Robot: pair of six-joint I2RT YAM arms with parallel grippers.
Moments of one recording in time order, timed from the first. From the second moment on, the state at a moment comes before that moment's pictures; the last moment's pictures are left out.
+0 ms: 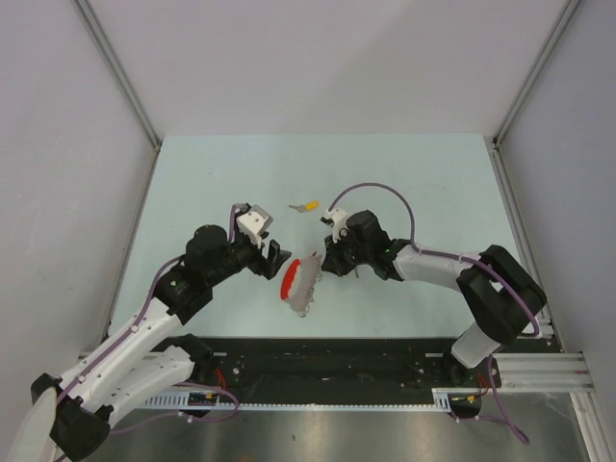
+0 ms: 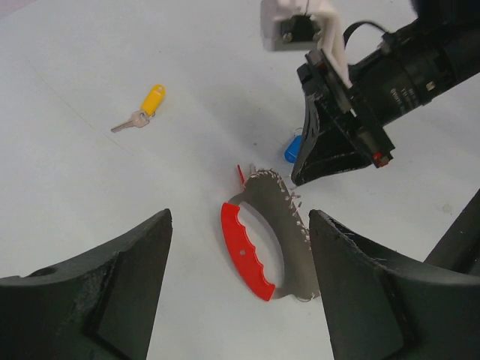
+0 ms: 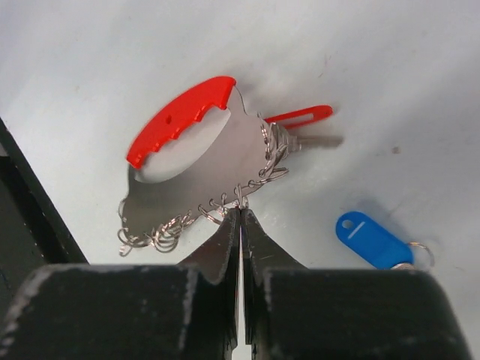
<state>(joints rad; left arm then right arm) -0.61 0.78 0.67 -0.20 0.16 0.03 0.71 1.57 0.82 0.10 -0.34 0.19</state>
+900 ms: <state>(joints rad) -0.58 0.76 0.67 -0.22 0.14 0.02 0.66 1.66 0.87 -0.04 -0.26 0.37</state>
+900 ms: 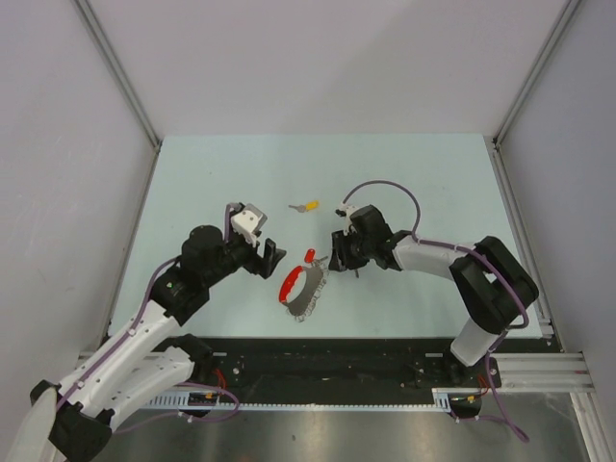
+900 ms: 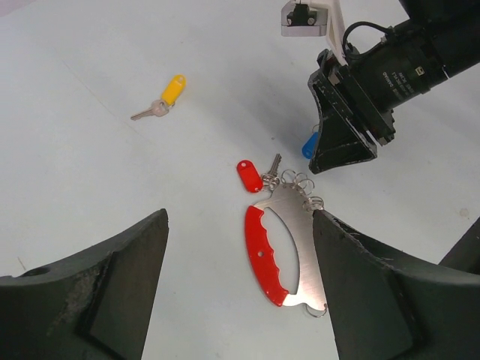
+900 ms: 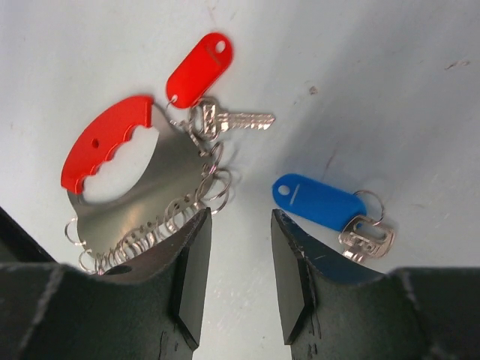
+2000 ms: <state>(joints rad) -0.55 0.72 0.67 -0.25 0.09 0.03 0.63 1.80 0.95 -0.03 -0.37 0.60</state>
